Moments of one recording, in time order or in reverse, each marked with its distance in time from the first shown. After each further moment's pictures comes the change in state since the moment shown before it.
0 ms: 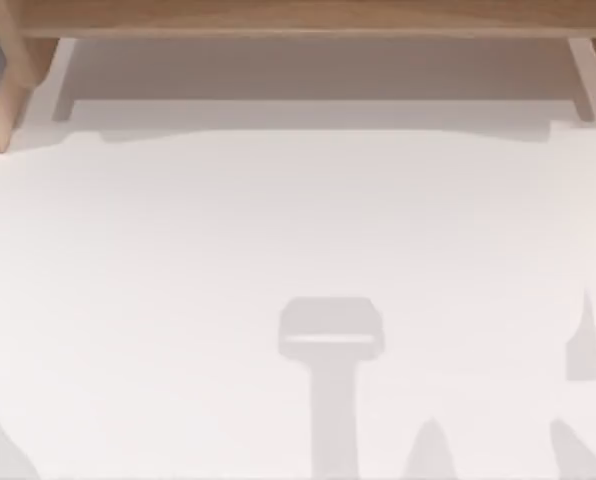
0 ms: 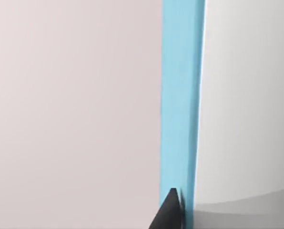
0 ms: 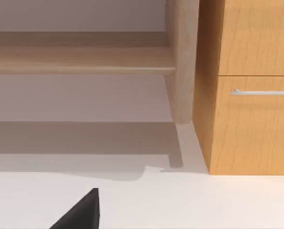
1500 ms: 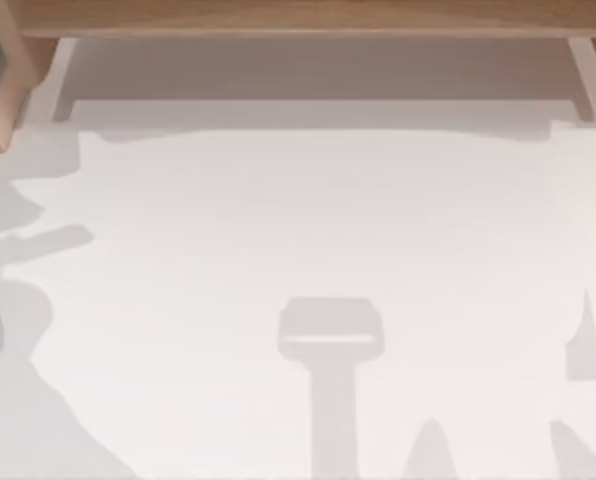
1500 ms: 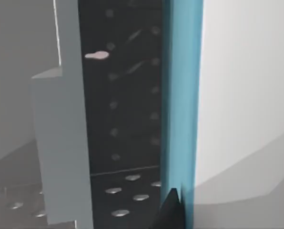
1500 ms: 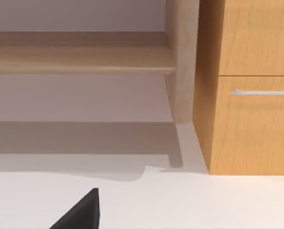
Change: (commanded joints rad) left arm -0.197 0.084 -0.167 0.256 0.414 0.419; right arm 0.000 0.000 0.000 0.000 0.000 0.000
